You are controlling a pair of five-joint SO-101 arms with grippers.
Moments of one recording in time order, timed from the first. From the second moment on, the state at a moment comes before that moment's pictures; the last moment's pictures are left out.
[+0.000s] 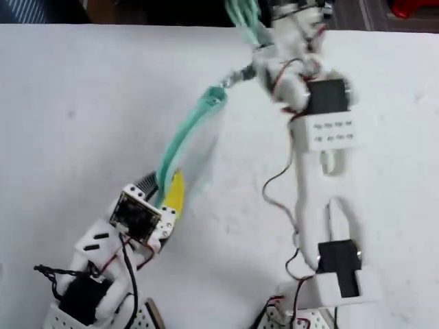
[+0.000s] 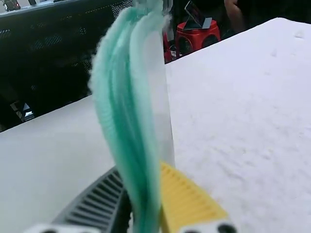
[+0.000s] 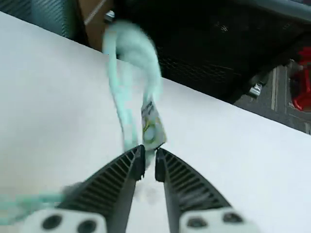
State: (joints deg) left arm 22.6 -104.9 80.2 51.4 -7.2; right arm -7.2 -1.3 -22.9 64.7 15.8
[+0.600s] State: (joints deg) left arm 21.6 -104.9 80.2 51.4 -7.1; right arm -6.4 -1.4 -22.9 64.4 15.8
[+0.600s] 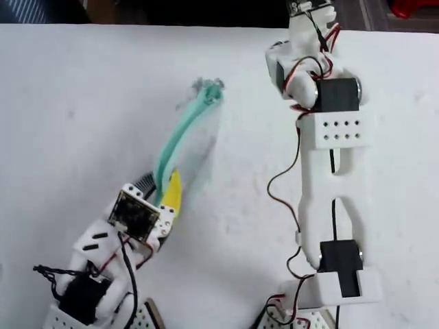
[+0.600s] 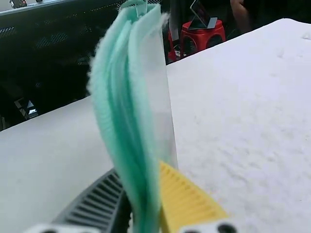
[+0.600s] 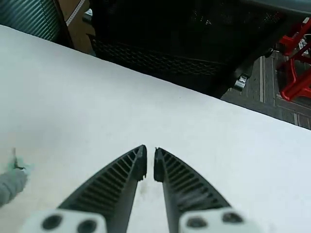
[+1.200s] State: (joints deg) left arm 21.2 -105.0 81.8 48.8 -7.3; right arm -17.3 -9.5 -39.7 90.5 11.2
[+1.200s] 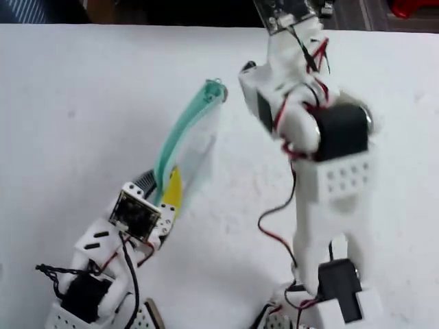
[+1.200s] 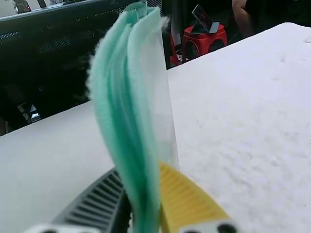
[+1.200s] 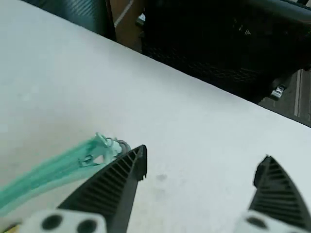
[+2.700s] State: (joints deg) left arm 21.2 -105.0 82.5 48.3 -7.6; right arm -42.8 -14.4 -31.2 92.5 -26.9
